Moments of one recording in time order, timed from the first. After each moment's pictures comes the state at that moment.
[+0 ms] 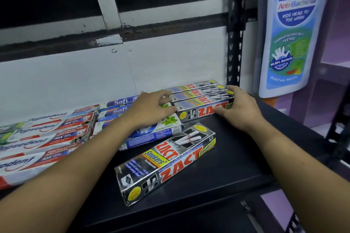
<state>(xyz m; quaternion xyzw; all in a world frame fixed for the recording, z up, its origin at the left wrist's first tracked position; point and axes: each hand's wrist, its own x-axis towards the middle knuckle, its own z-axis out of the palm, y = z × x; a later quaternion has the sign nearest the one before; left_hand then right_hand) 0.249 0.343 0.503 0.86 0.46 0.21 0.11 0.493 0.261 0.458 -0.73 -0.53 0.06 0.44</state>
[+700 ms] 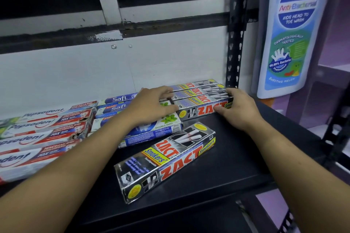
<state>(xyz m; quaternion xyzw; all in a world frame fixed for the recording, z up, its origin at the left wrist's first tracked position) 0.248 0.340 0.506 0.87 0.43 0.22 0.09 0.491 0.259 0.461 -0.73 -0.53 0.05 0.42</state>
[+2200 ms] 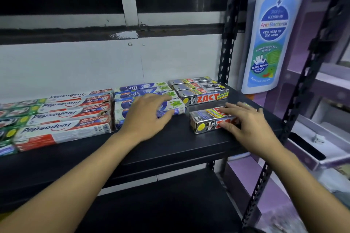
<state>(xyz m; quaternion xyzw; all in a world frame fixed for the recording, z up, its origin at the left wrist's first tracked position) 0.180 0.233 0.485 0.87 0.39 0.31 -0.01 0.451 0.118 0.455 -0.71 -0.63 -0.06 0.30</state>
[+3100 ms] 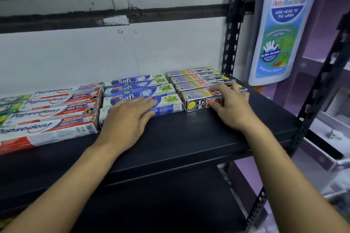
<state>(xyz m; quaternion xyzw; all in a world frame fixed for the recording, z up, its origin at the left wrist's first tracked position) 0.162 0.258 0.456 0.87 0.41 0.27 -0.06 0.454 0.204 0.454 -0.72 -0.60 0.02 0.35</state>
